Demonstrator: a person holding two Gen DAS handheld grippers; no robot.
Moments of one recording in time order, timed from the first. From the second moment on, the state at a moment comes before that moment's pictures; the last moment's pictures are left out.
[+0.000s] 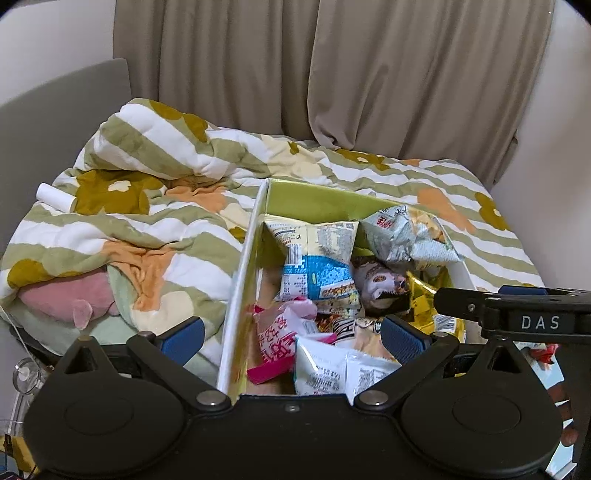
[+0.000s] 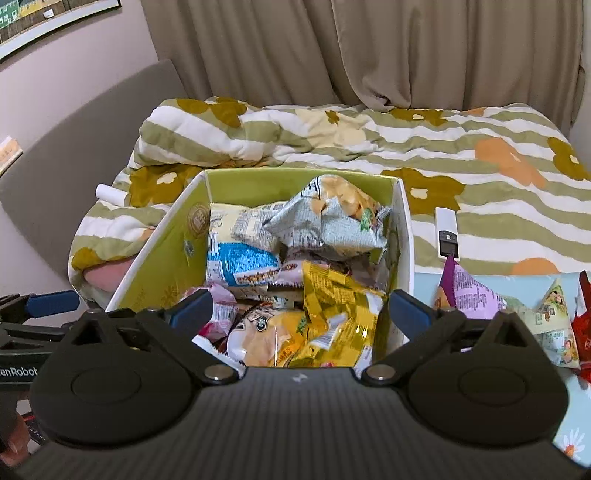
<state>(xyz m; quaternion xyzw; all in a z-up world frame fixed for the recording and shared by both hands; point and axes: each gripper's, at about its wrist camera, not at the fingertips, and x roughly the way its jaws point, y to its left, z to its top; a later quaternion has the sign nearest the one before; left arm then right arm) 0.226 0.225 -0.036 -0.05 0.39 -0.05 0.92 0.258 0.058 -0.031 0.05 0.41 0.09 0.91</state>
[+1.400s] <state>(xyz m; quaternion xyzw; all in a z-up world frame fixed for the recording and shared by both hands) 0.203 -0.047 0.001 0.11 0.29 -0.23 0.92 0.190 -0.218 0.003 0.08 0.36 -0.03 0.93</state>
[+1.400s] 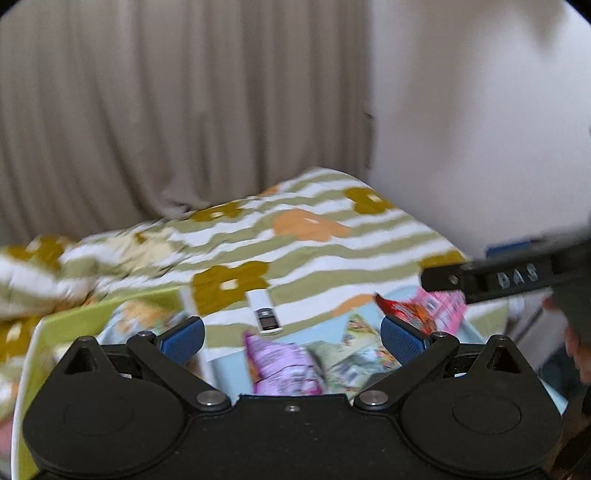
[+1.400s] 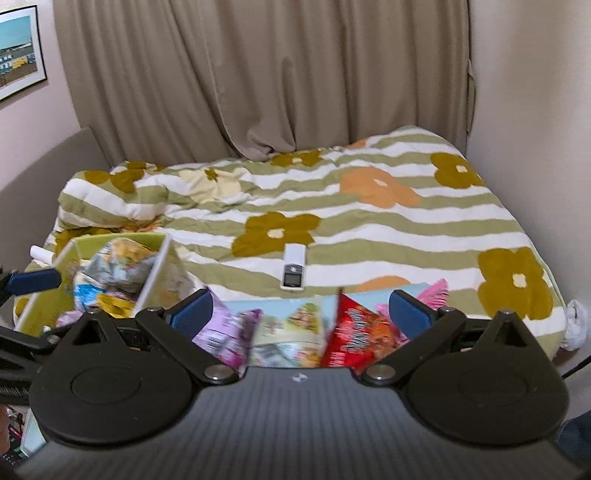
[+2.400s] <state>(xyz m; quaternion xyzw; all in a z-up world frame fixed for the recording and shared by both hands) 0.300 -0.182 -0.177 0.39 0.37 -0.39 0.75 0.291 -0.290 -0.144 0.21 0.51 -0.05 0.83</state>
